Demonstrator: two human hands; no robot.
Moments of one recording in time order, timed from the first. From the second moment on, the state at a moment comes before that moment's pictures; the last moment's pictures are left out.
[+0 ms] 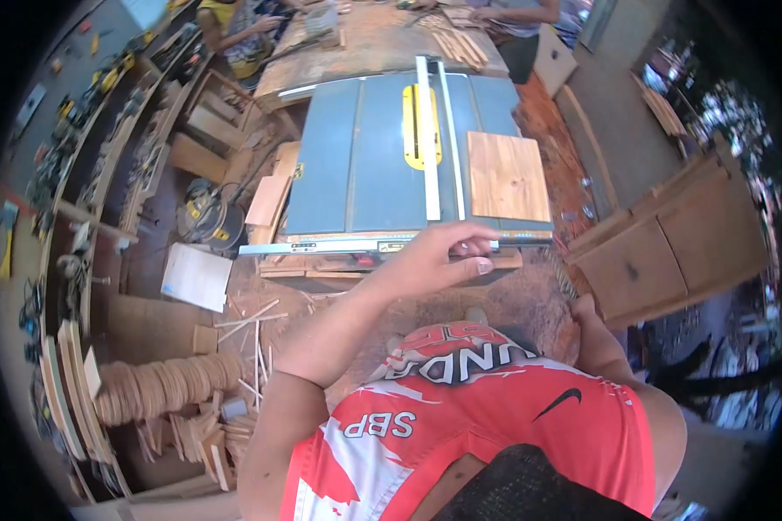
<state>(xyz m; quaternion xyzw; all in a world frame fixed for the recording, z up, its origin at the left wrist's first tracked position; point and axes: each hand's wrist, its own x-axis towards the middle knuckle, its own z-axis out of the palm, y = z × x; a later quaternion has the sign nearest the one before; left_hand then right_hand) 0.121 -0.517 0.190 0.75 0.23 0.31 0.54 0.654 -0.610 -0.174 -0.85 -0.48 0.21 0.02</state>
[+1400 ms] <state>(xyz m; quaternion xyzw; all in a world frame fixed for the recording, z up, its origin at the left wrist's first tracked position) 0.270 -0.437 0.092 0.39 0.40 0.34 0.76 0.586 -0.527 0.030 -0.56 -0.48 0.51 0.45</state>
